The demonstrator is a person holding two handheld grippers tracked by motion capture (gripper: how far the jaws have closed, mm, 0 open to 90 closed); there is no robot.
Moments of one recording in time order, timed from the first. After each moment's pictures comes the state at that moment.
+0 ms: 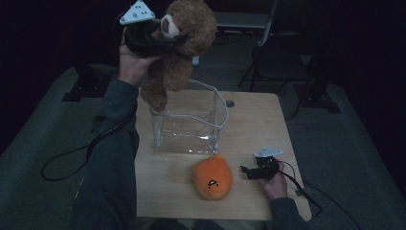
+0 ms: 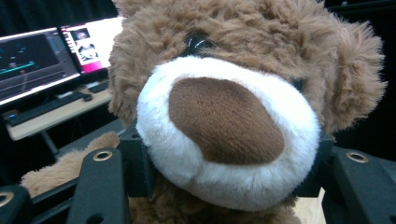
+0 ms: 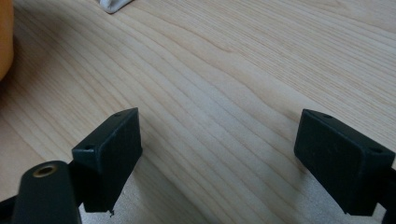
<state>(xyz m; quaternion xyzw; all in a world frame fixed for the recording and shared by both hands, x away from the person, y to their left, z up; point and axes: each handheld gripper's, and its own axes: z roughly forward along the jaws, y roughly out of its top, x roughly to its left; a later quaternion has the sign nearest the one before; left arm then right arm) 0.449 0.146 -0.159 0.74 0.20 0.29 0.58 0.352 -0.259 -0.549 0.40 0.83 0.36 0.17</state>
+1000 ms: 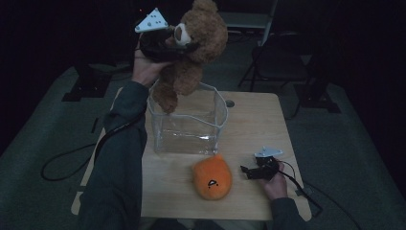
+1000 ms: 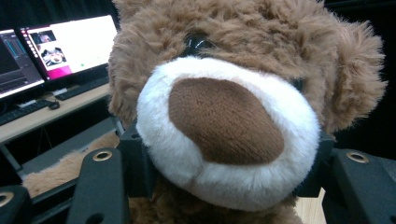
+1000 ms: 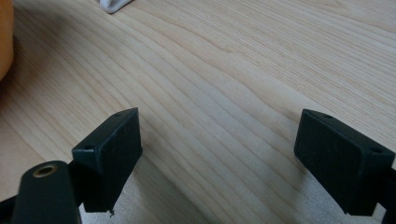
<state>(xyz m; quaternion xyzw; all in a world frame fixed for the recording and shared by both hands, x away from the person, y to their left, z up) 0.471 0.129 -0.187 0.74 0.16 0.26 0.59 0.352 -0.259 -0.549 0.40 0.83 0.36 0.17</state>
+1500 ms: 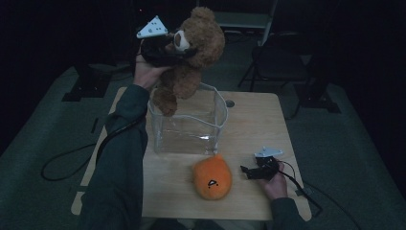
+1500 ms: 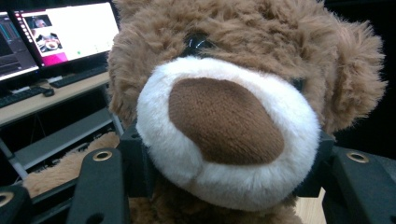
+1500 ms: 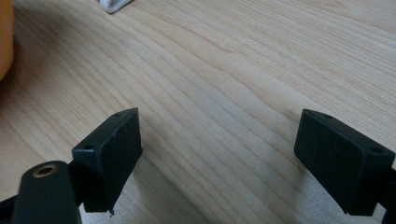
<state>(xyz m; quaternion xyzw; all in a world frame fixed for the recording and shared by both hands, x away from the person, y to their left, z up) 0.483 0.134 -0.208 0.75 0.18 0.25 0.59 0.352 -0.259 -0.549 0.40 0.83 0.36 0.17</state>
